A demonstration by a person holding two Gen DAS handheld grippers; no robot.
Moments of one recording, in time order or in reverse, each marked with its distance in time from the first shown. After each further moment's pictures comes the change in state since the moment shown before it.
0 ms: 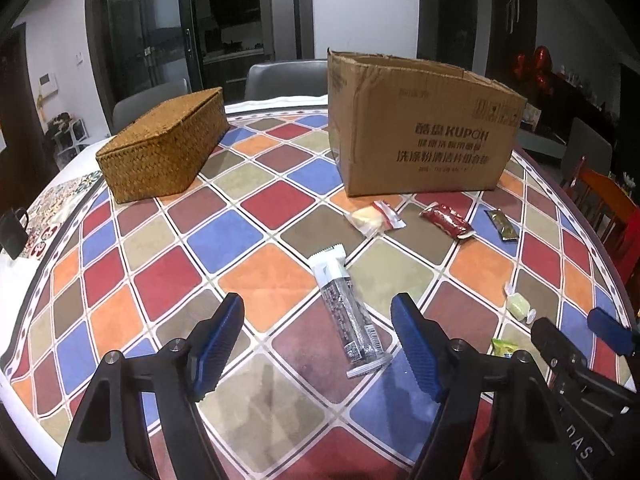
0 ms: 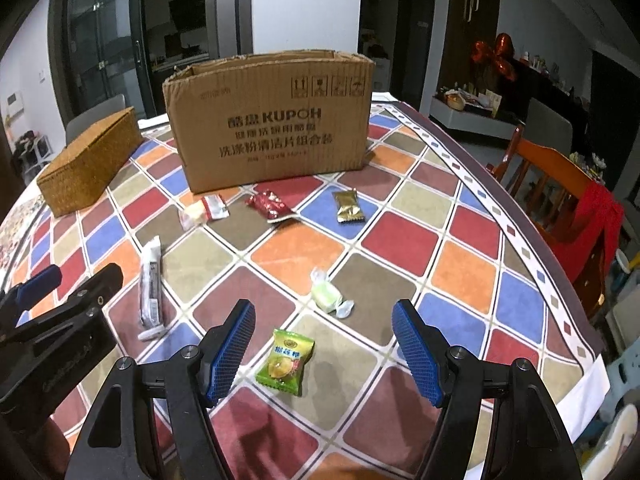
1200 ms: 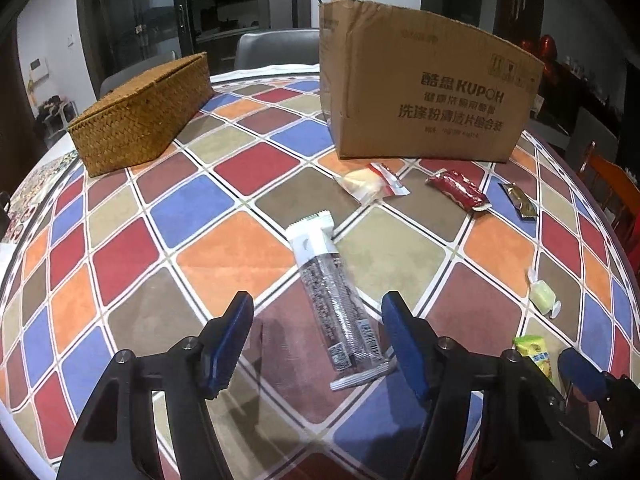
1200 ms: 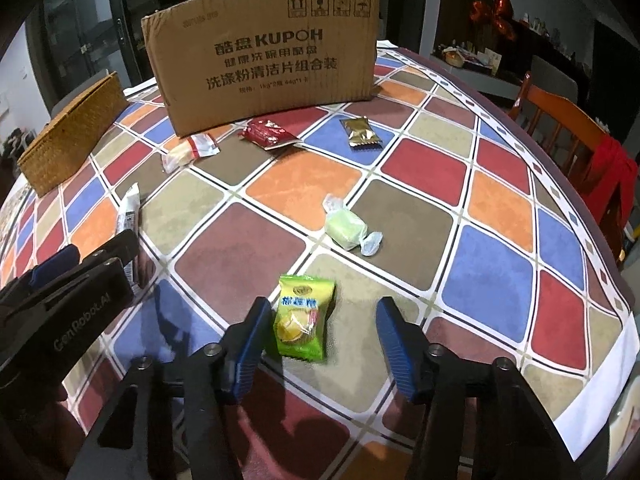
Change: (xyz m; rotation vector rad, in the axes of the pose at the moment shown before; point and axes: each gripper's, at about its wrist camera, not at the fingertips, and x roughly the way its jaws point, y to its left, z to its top) left arm 0.048 -0.012 -0.012 -0.008 0.083 -0.017; right arm 0.042 0.010 -0.028 0.050 0.136 0.004
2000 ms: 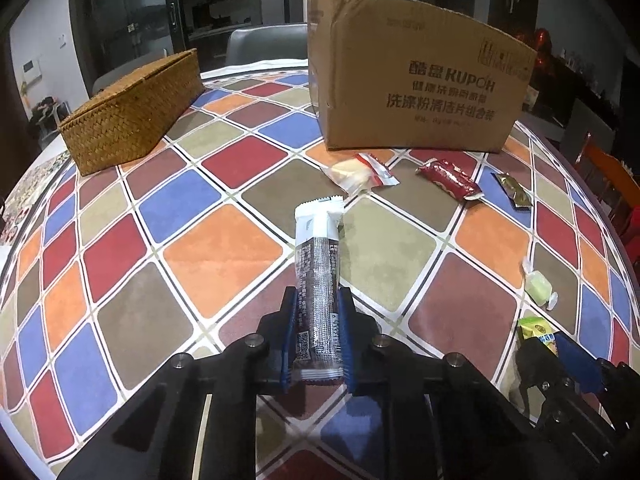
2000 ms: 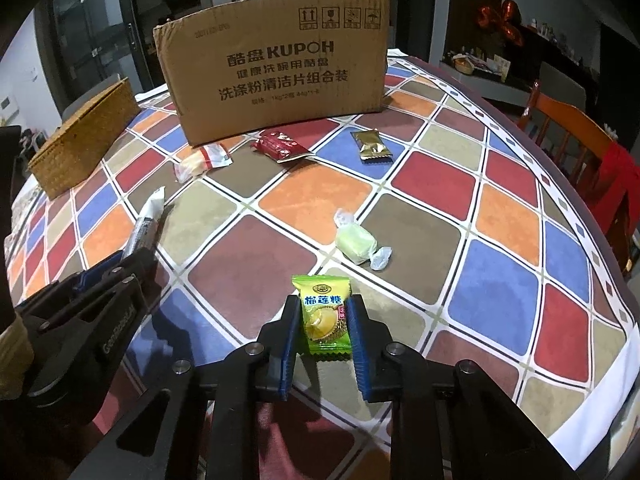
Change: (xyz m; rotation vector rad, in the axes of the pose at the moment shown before) left arm 0.000 -0.005 -0.003 0.016 0.009 -0.013; right arm -0.005 0.002 0.005 -0.008 -0.022 0.050
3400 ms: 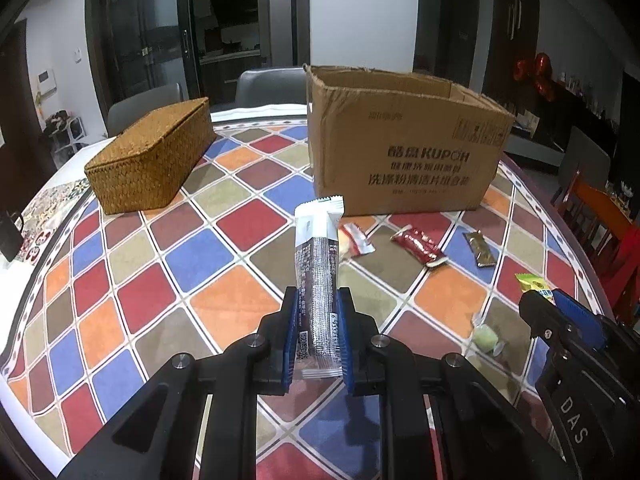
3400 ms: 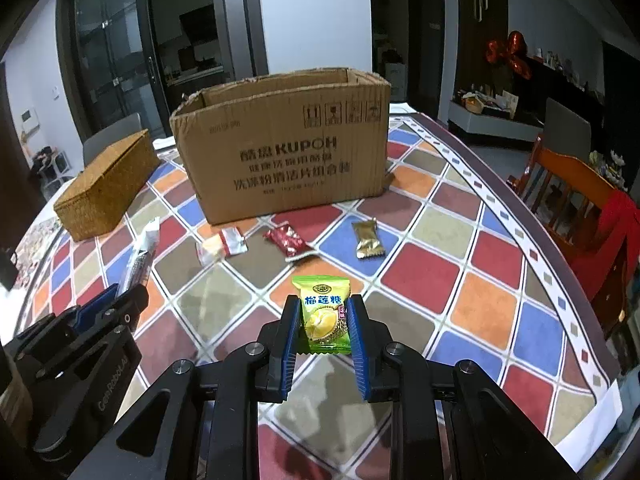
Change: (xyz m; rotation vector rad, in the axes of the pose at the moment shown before) left arm -0.059 -0.016 0.035 -0.027 -0.105 0.017; right arm -0.047 -0.014 0.055 -0.035 -0.160 0.048
